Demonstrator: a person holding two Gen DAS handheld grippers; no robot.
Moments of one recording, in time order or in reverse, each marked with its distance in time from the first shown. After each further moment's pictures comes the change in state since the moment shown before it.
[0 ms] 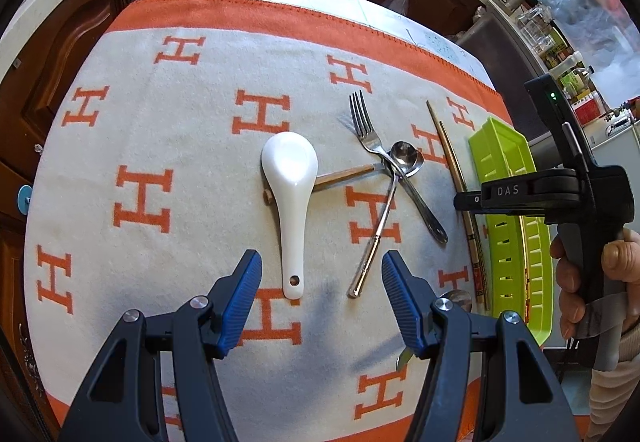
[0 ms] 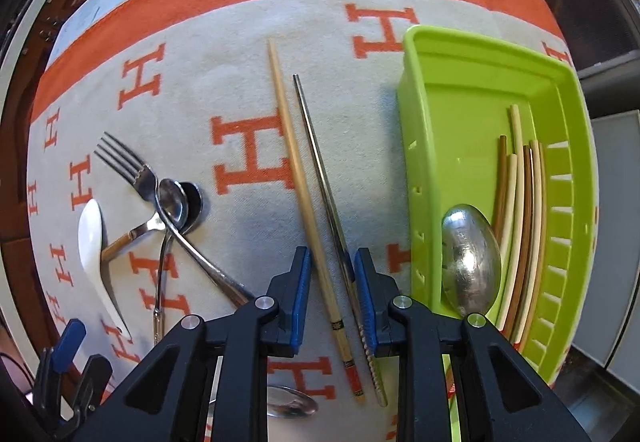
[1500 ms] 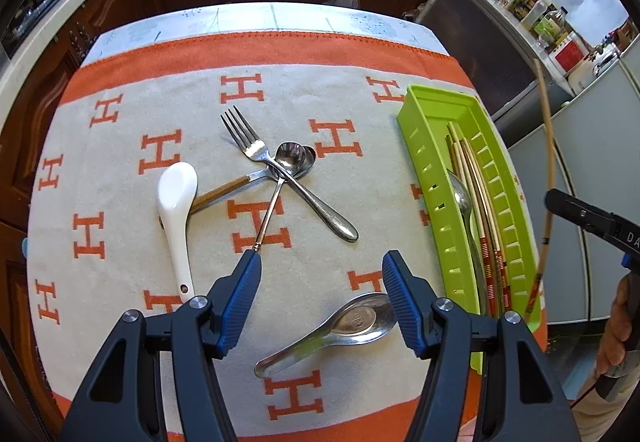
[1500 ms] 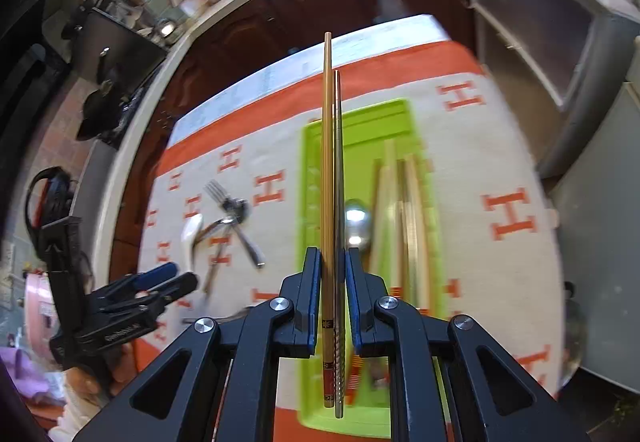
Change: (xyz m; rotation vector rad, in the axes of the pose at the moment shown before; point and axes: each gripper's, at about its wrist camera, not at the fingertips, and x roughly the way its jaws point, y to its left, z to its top) left arm -0.001 -0.112 0.000 0.188 -0.004 0.080; right arm -0.131 -0.219 -0.155 0.039 -0.445 0.404
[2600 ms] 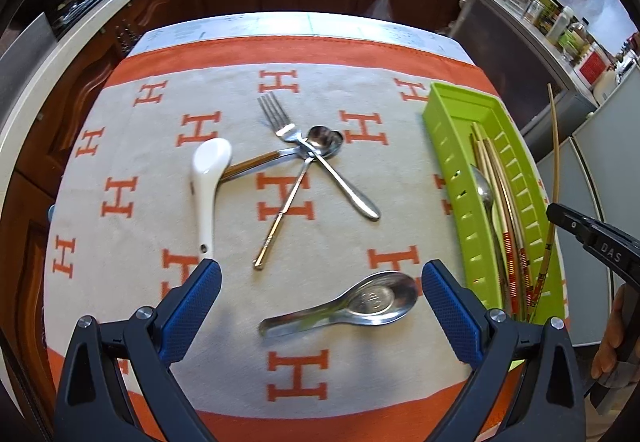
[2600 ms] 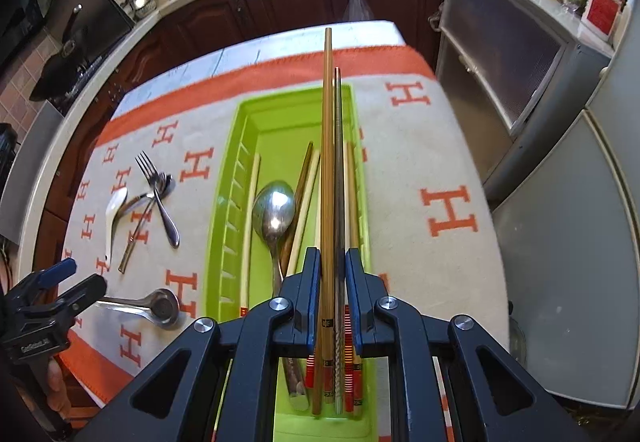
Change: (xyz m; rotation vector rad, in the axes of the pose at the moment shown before) left arm -0.010 -0.004 -0.042 -0.066 -0.088 0.128; right arm 0.040 -0.001 -0.025 -0.121 -0.012 -0.247
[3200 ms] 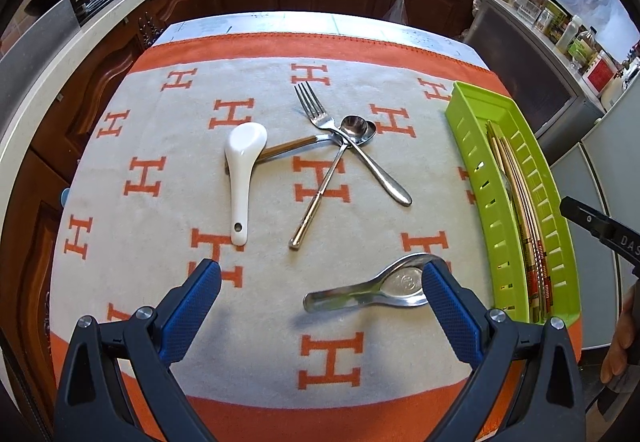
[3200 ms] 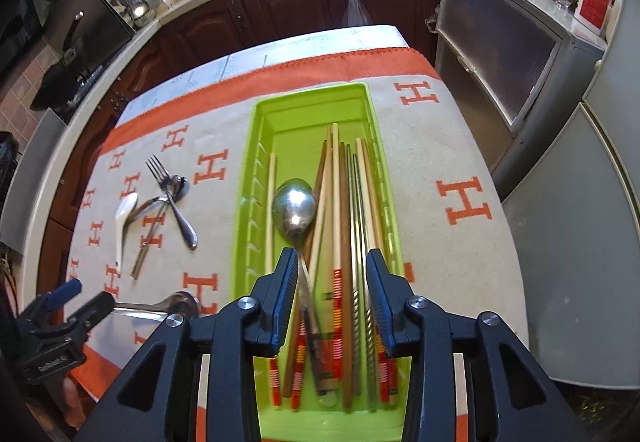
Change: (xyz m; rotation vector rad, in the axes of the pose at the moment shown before) left arm -0.004 0.024 -0.018 -0.026 -0.027 0.021; right arm -0.010 0.025 -0.011 0.044 -0.042 0.009
